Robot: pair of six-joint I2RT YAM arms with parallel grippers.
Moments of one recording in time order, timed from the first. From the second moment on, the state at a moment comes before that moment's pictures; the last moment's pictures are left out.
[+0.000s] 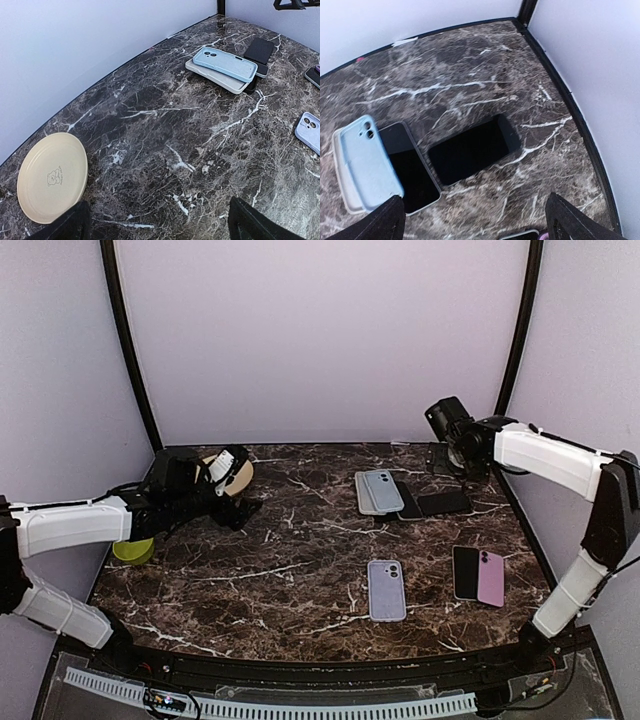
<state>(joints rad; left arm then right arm) -0.58 1.30 0.76 0.07 0.03 0.21 0.54 1.61 1.36 -0.77 0.61 0.65</state>
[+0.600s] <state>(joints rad) -0.59 1.35 0.75 0.11 0.02 0.22 0.31 2.18 1.74 -0.70 0.61 0.48</state>
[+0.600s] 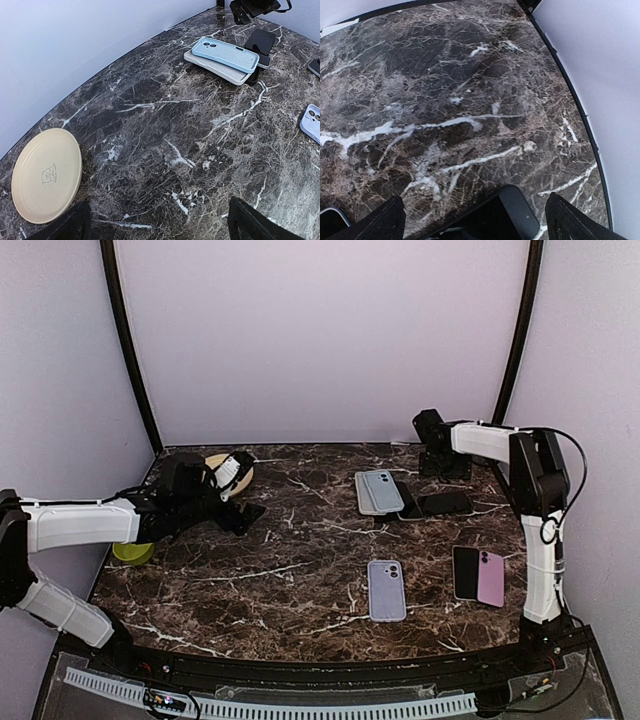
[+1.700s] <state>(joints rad) -0.60 1.36 0.75 0.11 0.02 0.23 0.43 2.16 1.56 -0.67 0.62 0.37</state>
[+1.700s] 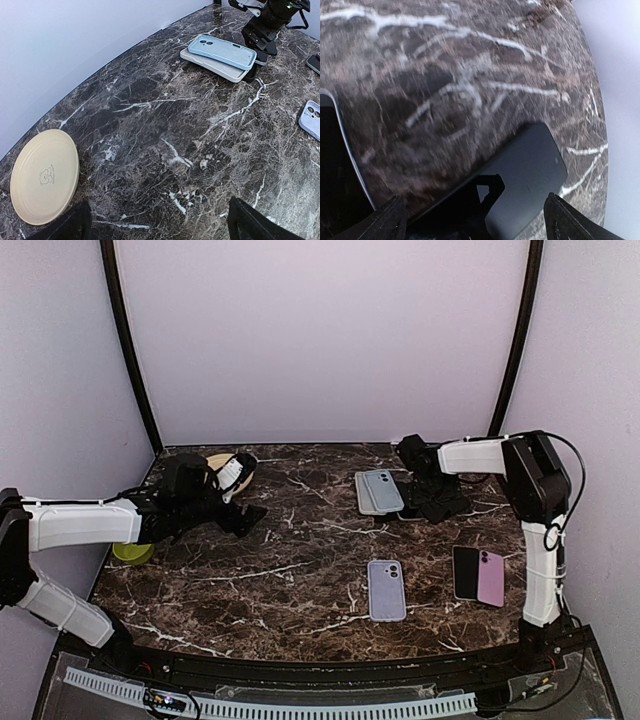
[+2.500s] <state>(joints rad) -0.61 1.36 0.75 0.11 0.01 0.25 0.24 1.84 1.26 -0.74 0.30 0.32</state>
